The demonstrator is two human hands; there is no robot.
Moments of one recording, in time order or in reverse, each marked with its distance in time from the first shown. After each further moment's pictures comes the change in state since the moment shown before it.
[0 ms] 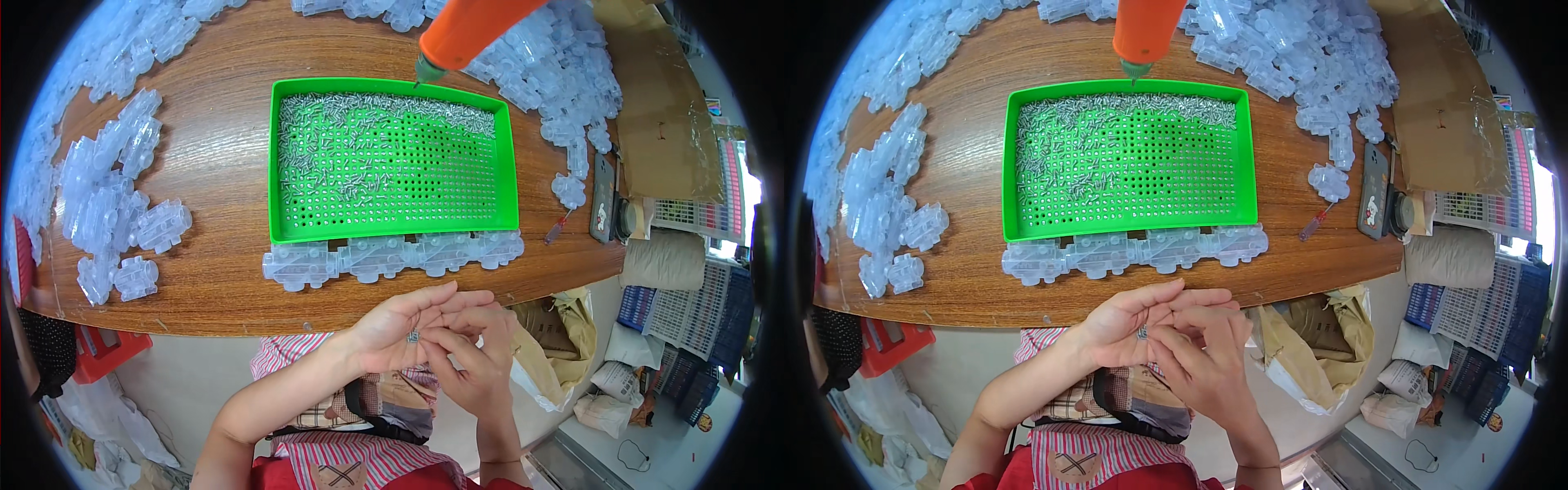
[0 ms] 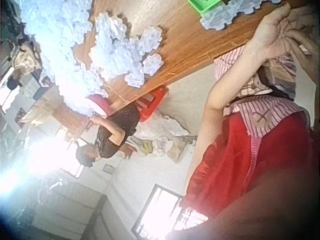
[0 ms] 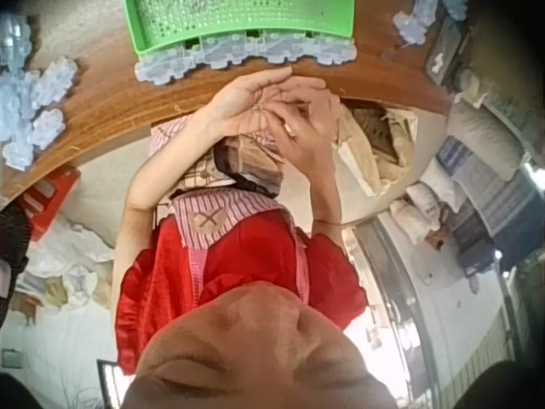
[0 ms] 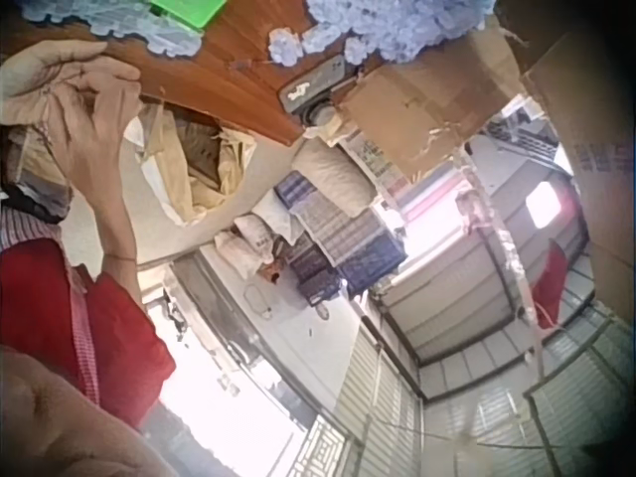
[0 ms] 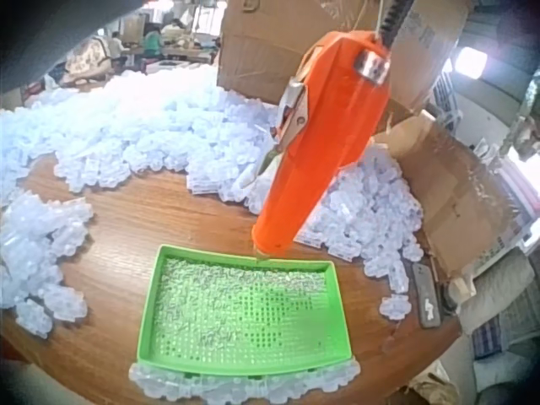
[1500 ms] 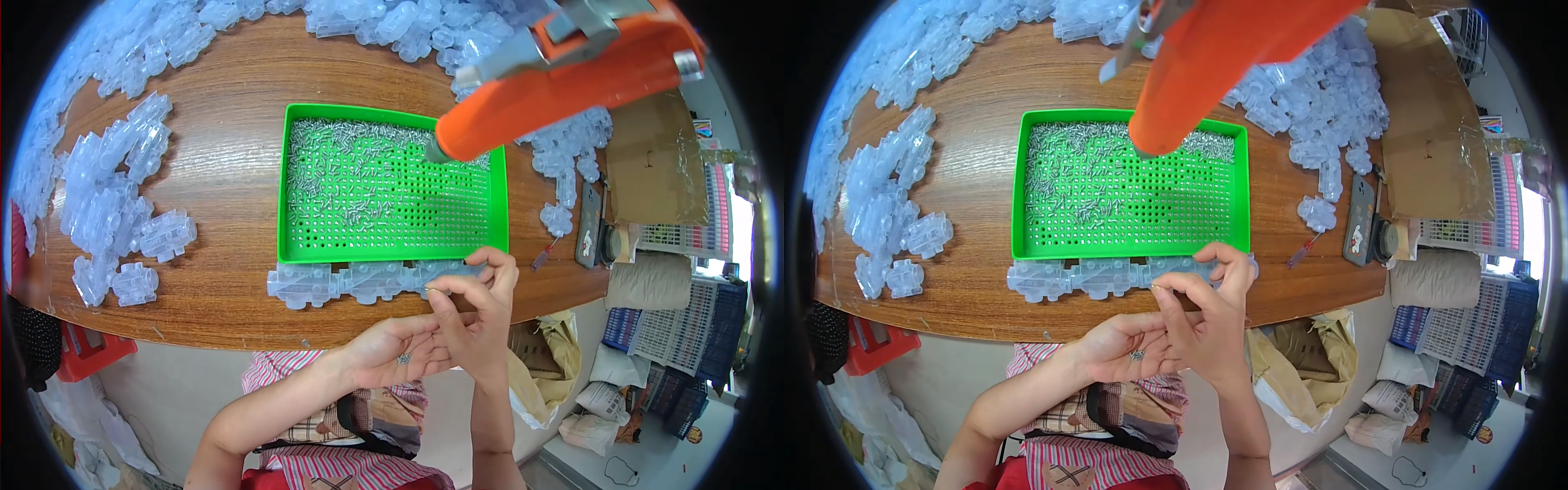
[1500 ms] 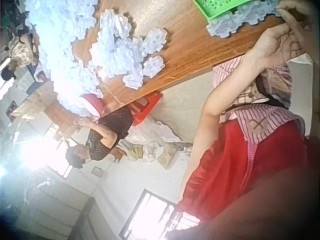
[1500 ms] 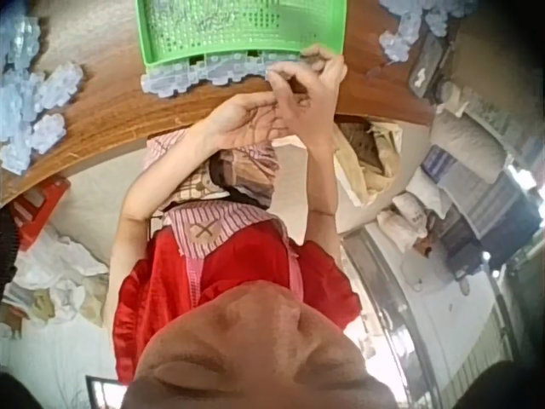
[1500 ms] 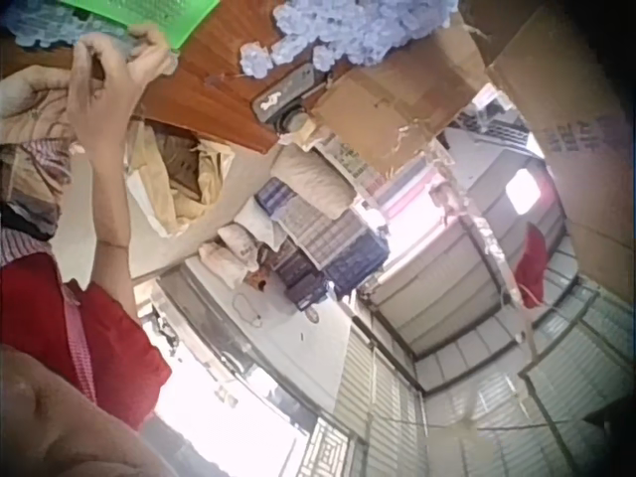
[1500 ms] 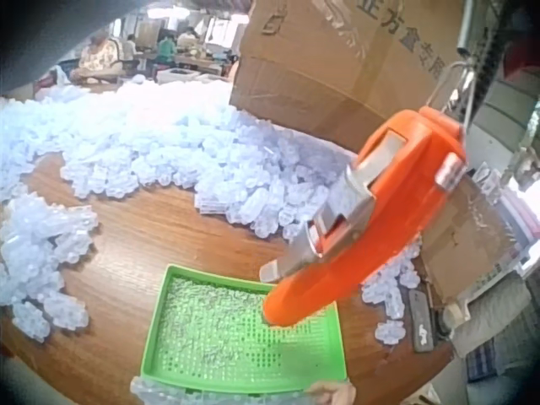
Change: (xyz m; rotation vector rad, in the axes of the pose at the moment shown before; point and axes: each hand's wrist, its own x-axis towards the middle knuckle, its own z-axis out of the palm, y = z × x) left_hand -0.007 0.000 -0.008 0.081 -0.083 0.043; right_hand 0.061 0.021 0.007 0.136 0.130 0.081
